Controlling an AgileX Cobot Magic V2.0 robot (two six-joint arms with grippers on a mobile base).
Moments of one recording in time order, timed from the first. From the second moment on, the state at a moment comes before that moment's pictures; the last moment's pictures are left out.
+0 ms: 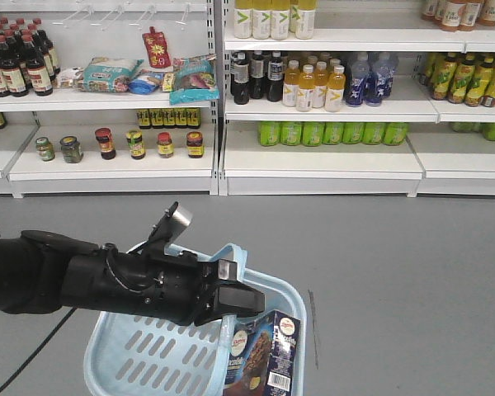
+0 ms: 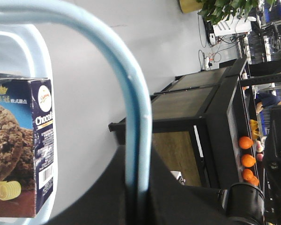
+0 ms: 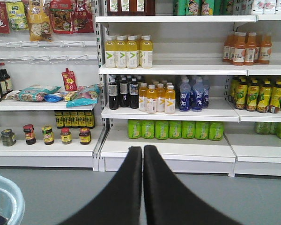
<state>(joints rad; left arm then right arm) -0.43 1.71 -0.83 -1.68 0.85 0.97 0.05 -0.01 0.03 -0.08 0.10 0.05</state>
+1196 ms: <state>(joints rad) -0.42 1.71 -0.83 -1.68 0.84 0.97 0.05 -0.01 0.03 -0.08 0.10 0.05</state>
